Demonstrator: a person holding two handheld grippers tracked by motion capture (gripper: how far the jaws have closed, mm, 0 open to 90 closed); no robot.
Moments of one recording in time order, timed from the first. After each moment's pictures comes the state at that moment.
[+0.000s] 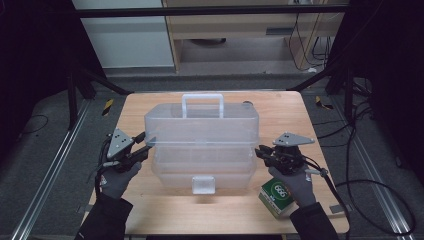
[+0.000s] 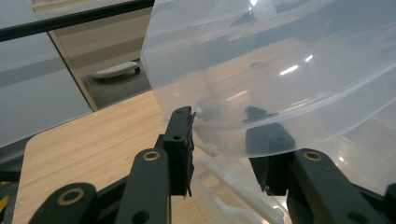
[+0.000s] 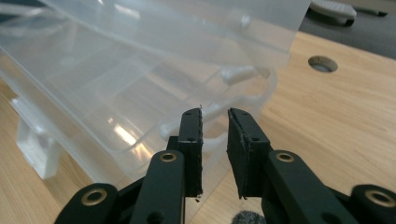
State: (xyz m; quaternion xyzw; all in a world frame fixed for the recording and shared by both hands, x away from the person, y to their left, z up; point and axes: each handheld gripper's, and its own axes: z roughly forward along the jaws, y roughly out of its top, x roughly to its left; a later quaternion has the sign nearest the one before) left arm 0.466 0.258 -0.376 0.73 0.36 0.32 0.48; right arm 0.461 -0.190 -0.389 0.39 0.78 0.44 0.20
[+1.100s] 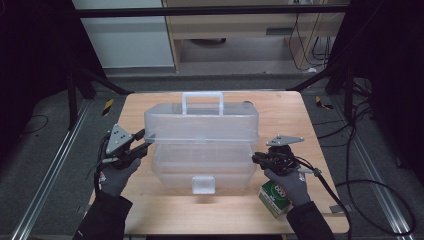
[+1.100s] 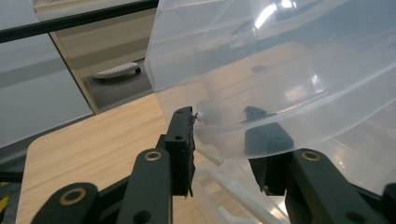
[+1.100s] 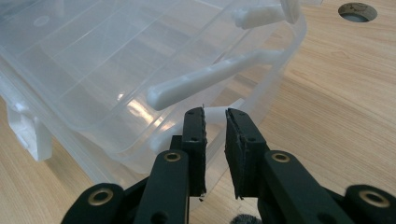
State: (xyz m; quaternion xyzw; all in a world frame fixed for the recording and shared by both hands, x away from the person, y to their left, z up) left arm 0.473 0.259 -0.367 0.73 0.36 0.32 0.48; right arm 0.474 -0.184 -0.412 0.42 0.80 0.41 0.15
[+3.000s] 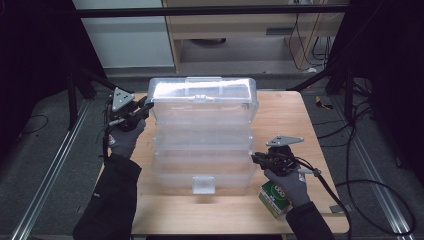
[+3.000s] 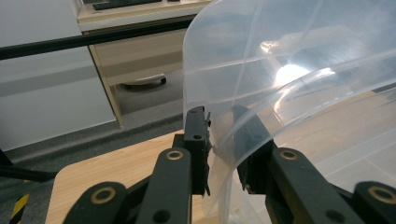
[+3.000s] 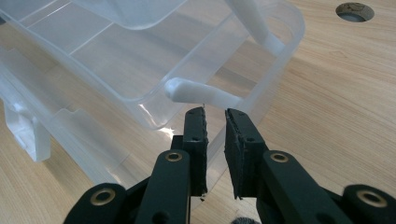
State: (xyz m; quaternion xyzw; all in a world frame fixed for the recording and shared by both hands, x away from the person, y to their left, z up) left arm 0.547 0.246 -0.319 0.69 0.41 0.35 0.48; right arm 0.472 -0.183 -0.412 0.42 0.79 0.41 0.15
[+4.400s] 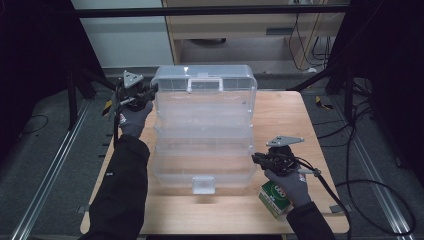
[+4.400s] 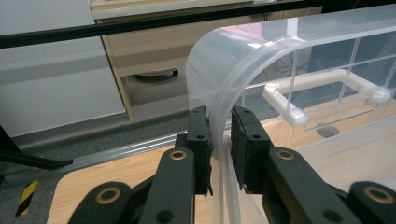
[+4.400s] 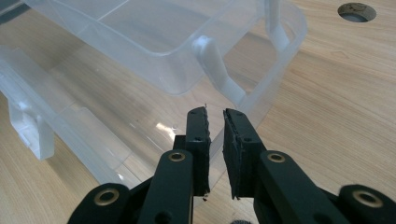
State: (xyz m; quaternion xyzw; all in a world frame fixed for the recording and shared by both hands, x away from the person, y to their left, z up) left arm 0.606 0.233 -0.313 0.68 0.45 0.35 0.46; right arm 0.472 -0.183 -0.410 0.42 0.80 0.41 0.15
